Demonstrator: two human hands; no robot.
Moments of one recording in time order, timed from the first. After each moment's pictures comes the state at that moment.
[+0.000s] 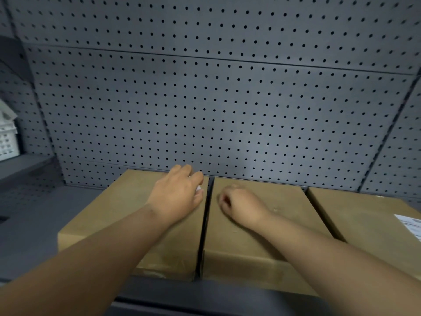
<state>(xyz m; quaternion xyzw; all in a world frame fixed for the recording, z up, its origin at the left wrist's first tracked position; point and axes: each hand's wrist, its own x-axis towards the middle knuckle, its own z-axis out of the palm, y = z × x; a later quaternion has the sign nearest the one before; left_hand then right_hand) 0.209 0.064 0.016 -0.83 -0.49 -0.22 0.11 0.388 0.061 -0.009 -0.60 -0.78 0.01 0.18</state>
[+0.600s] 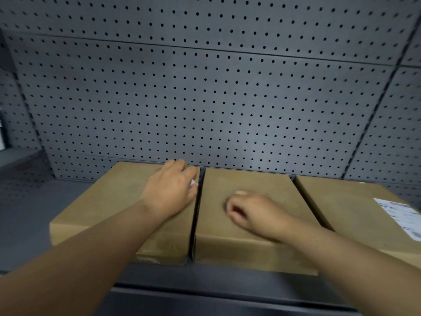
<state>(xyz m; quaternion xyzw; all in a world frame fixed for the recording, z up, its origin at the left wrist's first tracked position) 0.213 0.051 0.011 -0.83 -0.49 -0.23 0.11 0.417 -0.005 -0.001 -0.54 -0.83 0.00 0.15</state>
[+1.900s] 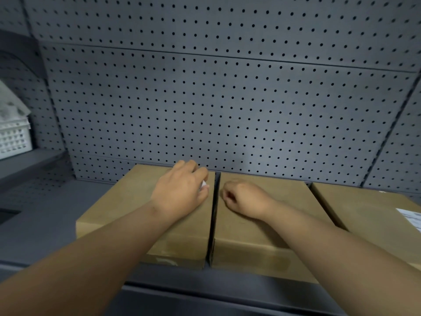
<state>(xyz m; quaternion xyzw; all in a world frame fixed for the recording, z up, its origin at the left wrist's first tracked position) 0.195 0.044 0.020 -0.84 -0.48 -0.25 0.11 0.386 0.060 -0.007 -0.58 -0.81 0.00 0.13</state>
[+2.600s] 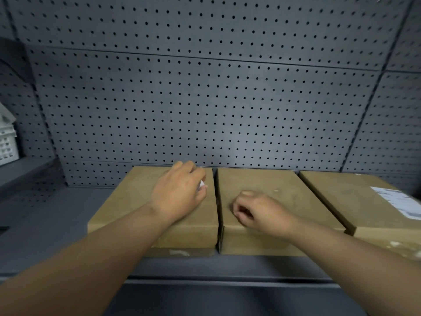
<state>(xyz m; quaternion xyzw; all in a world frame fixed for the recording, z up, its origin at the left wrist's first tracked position) 0.168 0.030 0.020 -0.86 -0.42 -0.28 0.10 0.370 -0.026 -0.003 -0.57 -0.81 -0.01 0.14</state>
